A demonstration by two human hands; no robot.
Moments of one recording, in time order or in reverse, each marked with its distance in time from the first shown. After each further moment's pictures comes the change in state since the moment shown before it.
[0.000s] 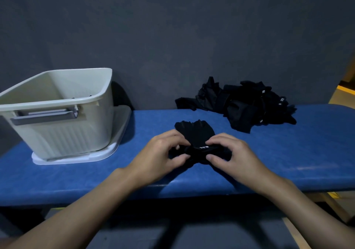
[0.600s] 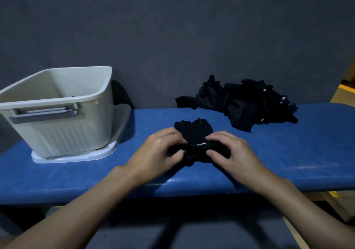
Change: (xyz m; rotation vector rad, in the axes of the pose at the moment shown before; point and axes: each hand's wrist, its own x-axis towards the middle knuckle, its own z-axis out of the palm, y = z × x) left_hand 0.000 -0.005 -0.002 0.103 -0.003 0.010; right_hand 0.000 -0.005 0.002 -0.032 0.028 0.005
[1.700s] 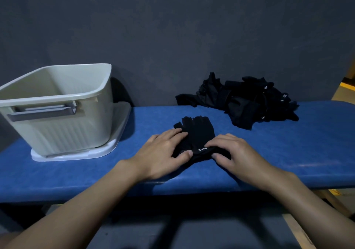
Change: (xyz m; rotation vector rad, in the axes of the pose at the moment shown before) left_hand 0.004 -0.003 0.007 0.265 -0.450 -0.337; right_hand 0.004 0.015 -0.004 -0.206 -0.163 -0.103
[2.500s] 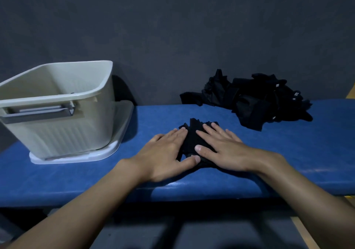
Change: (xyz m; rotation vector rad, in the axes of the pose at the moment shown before) left_hand 0.005 -0.005 -0.003 0.056 -0.102 -0.013; right_hand 0.048 -0.010 0.011 -0.211 -0.532 0.293
